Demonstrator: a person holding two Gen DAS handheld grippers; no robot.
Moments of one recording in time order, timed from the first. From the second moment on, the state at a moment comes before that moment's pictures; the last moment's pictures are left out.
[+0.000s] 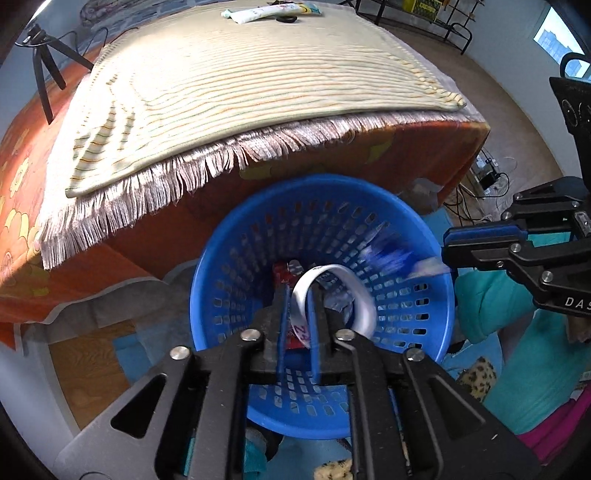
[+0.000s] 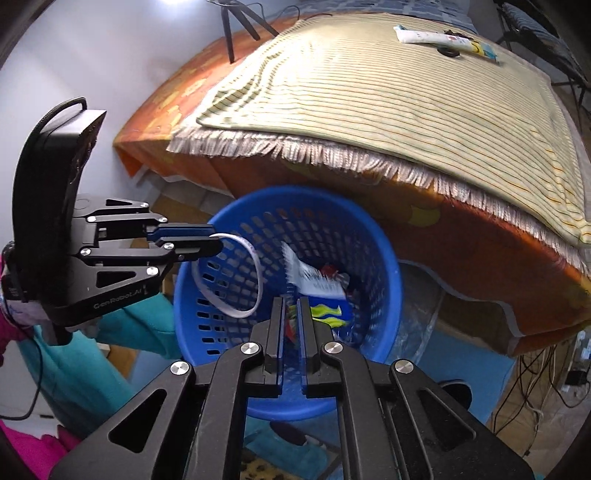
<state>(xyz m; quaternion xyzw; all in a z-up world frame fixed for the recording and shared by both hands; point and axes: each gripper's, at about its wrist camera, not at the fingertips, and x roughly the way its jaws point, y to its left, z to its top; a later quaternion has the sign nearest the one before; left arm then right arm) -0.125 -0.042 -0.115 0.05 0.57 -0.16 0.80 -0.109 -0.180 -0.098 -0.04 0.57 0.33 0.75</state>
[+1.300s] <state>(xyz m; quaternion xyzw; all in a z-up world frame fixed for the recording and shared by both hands) 0.056 -0.048 -0.041 0.08 0.49 -0.16 0.85 0.039 -0.252 -0.028 -0.05 0.46 0.20 0.87</state>
